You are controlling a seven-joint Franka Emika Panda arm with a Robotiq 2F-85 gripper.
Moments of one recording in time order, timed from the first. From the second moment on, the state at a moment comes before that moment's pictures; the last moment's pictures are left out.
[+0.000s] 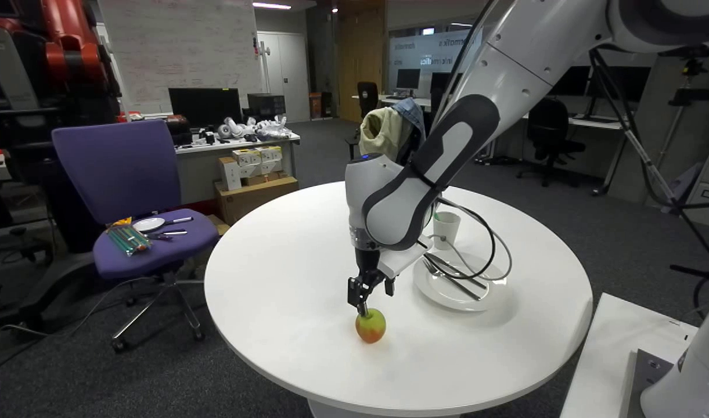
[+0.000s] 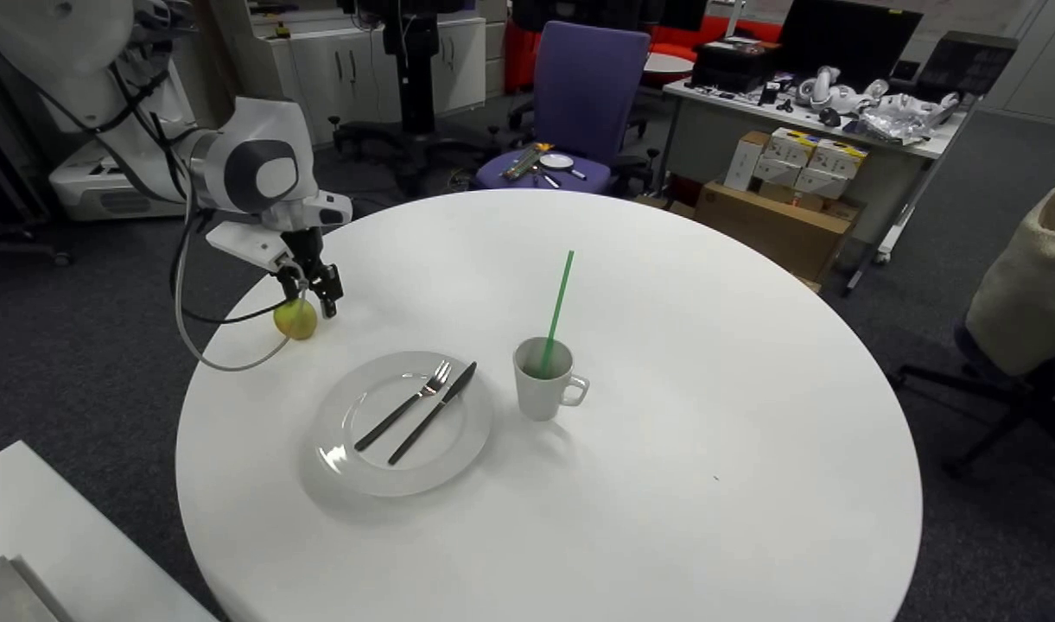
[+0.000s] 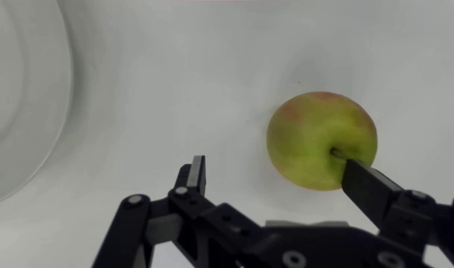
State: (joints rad) arm 0.21 0.46 0.06 -2.13 -0.03 2.52 0.27
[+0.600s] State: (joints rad) arm 0.21 0.44 0.08 -2.16 -0.03 2.56 0.27
